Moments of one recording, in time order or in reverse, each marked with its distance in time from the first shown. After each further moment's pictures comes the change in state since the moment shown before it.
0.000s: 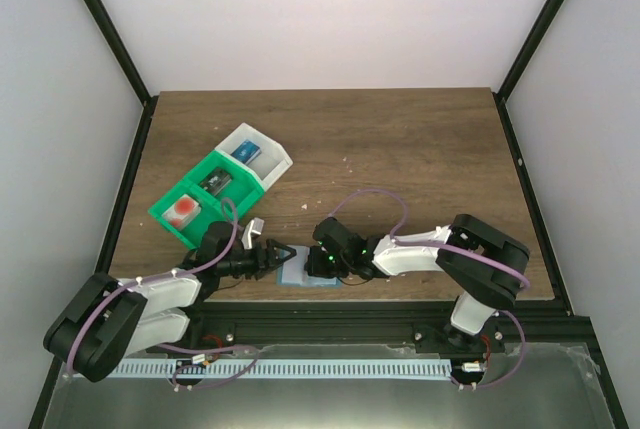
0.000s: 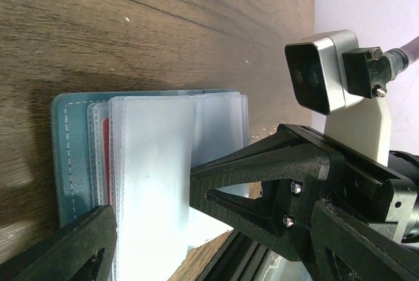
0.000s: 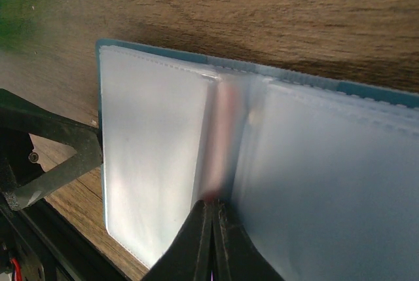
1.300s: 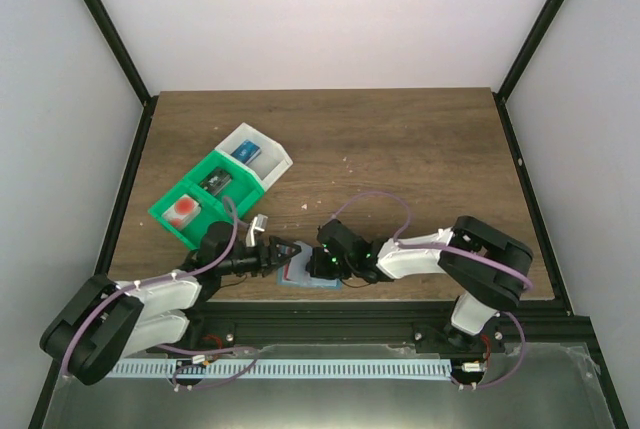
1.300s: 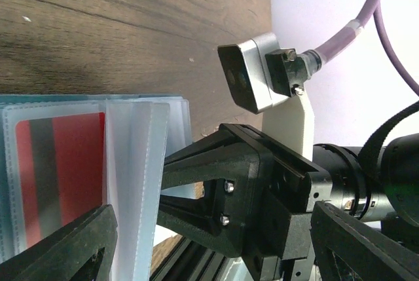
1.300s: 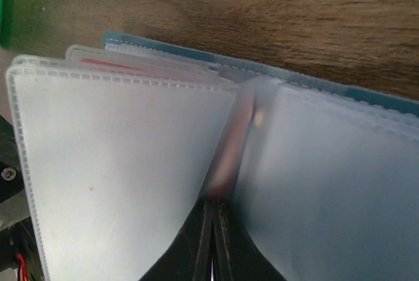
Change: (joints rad) left arm -0.046 -0.023 -0.002 0.123 0.021 -0.101; right arm 0.000 -0.017 -0.049 0.071 0.000 0.008
